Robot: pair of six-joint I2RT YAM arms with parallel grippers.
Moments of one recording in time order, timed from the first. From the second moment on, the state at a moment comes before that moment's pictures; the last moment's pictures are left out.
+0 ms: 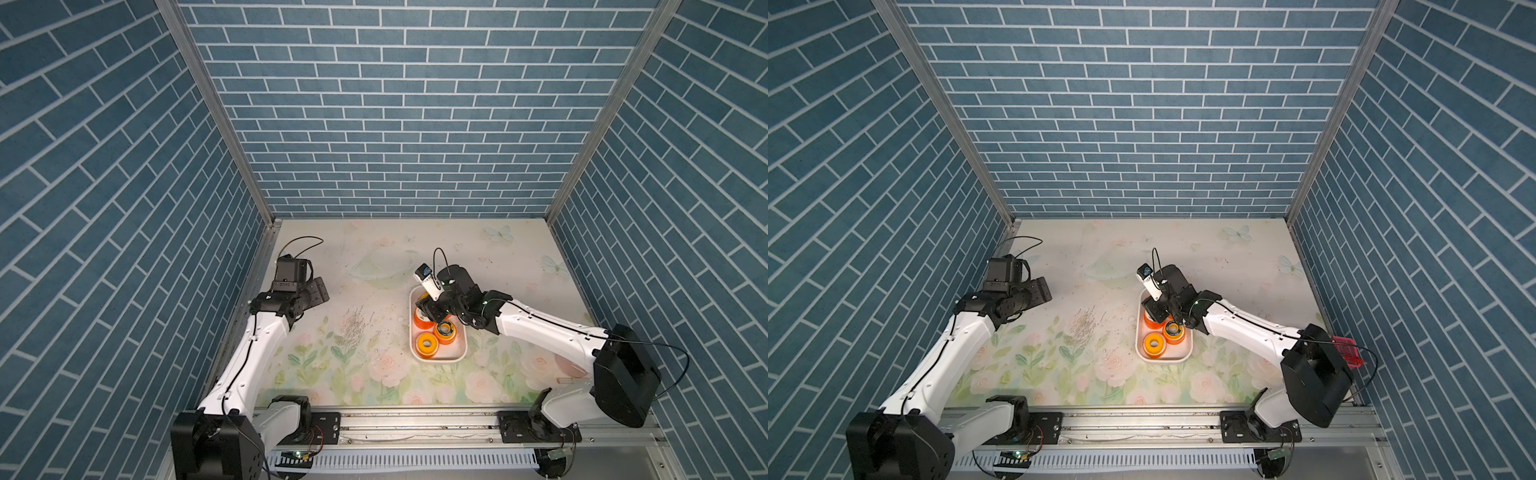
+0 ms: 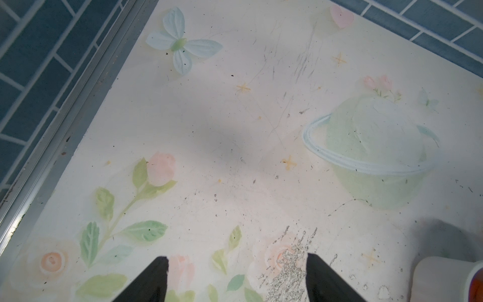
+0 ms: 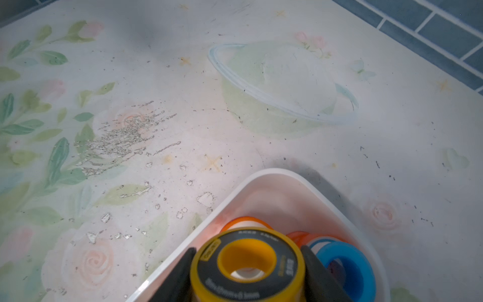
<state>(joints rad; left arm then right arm) -0.06 1.11 0.89 -0.69 -0.12 -0.43 0.85 1.46 0.95 -0.24 0.01 -0.03</state>
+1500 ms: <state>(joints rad) -0.06 1.13 0.89 -0.69 -0.12 -0.43 0.83 1.62 0.91 -0.06 0.03 -0.02</state>
